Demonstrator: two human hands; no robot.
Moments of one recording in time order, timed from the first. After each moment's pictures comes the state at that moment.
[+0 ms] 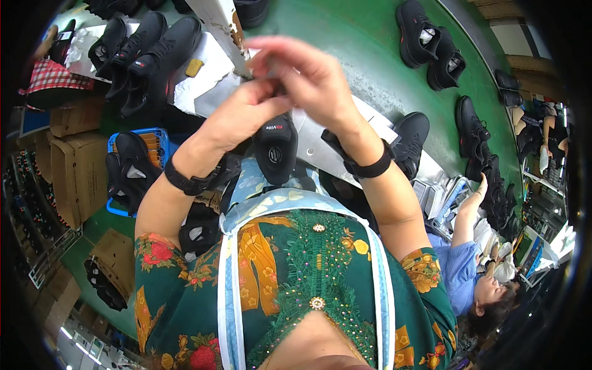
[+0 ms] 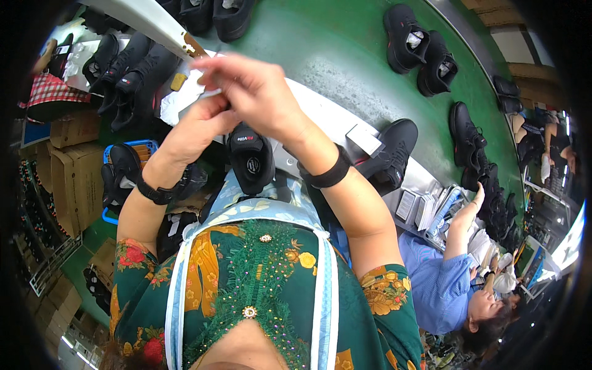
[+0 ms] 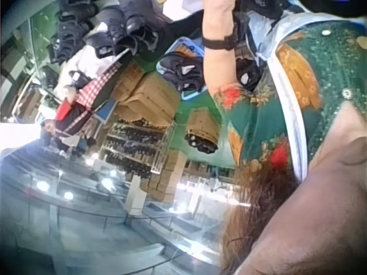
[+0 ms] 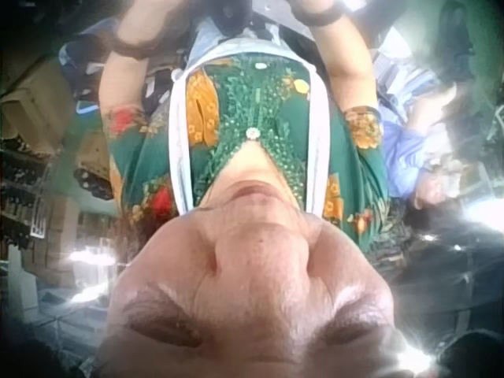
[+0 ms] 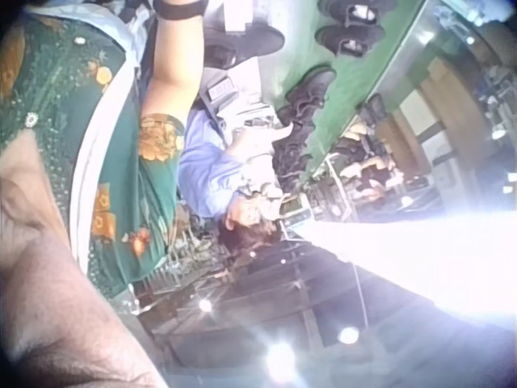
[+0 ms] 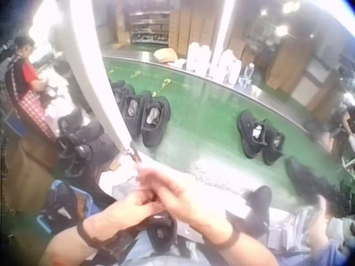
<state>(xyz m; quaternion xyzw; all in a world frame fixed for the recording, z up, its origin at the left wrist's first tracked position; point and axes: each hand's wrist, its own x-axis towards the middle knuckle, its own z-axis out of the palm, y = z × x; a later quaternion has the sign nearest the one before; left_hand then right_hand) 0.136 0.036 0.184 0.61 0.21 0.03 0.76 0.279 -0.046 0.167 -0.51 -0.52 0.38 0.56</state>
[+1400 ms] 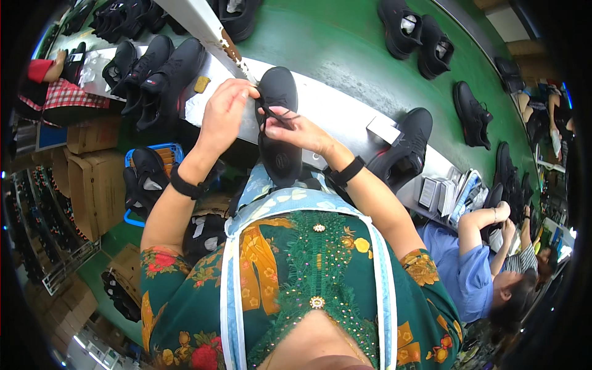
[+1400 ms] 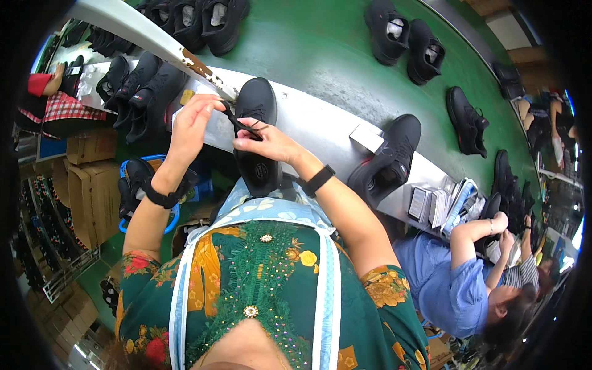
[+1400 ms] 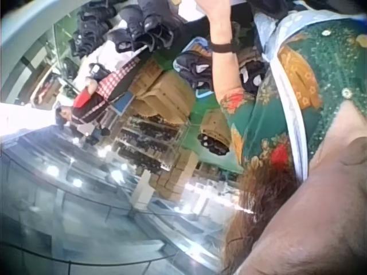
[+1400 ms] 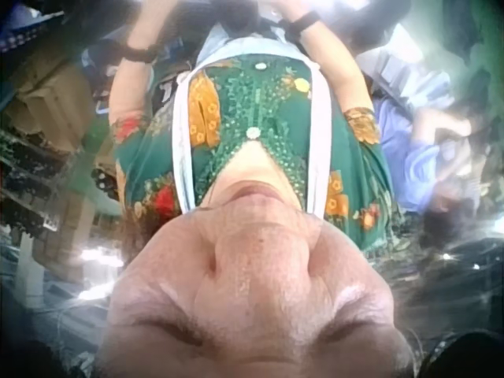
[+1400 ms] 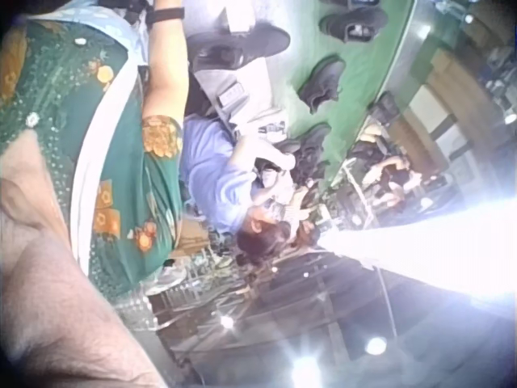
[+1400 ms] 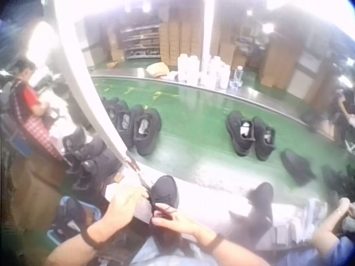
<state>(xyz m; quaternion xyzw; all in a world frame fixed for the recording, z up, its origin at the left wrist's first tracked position) 0.117 0.047 0.142 0.84 0.19 0.21 0.46 0.241 -0.094 0.063 -0.50 -0.29 0.61 0.54</state>
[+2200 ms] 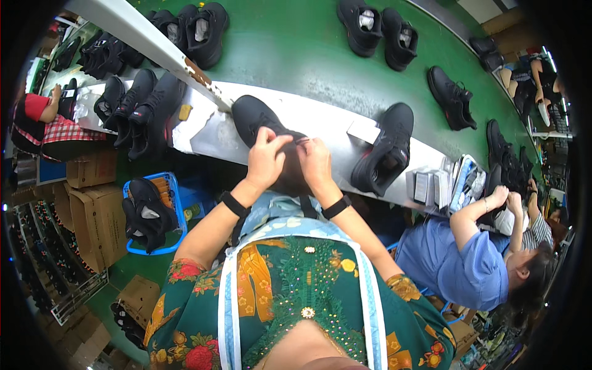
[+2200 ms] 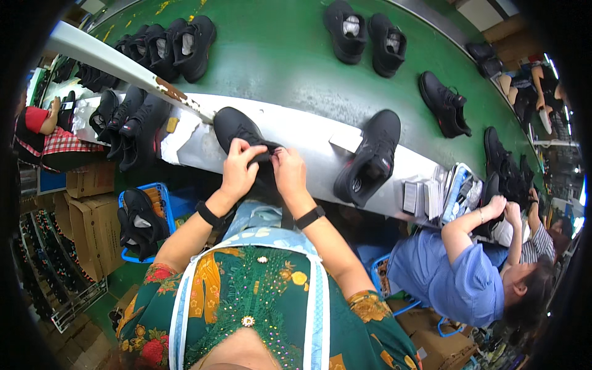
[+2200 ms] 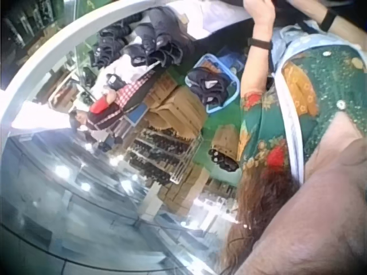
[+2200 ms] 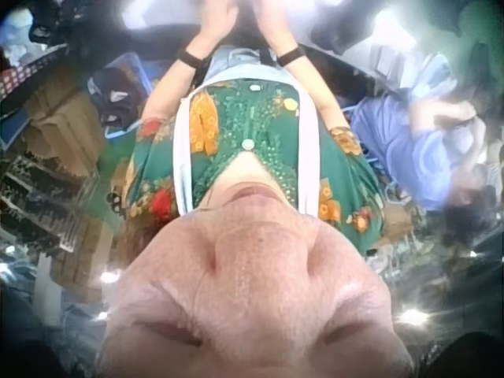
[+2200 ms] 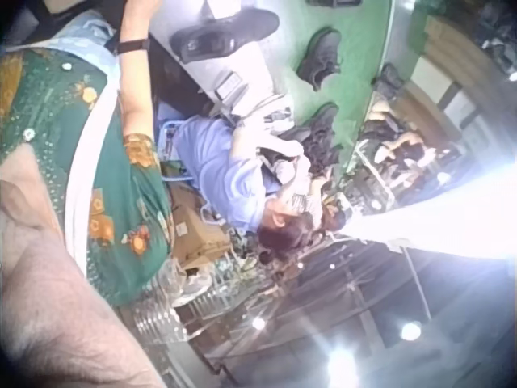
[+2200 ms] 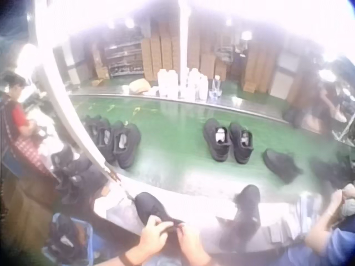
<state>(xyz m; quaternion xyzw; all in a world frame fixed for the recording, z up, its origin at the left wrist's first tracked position) 0.147 -0.065 0.069 0.88 0.20 0.19 0.39 0.234 -0.177 0.033 -0.86 -0.32 0.04 0.39</state>
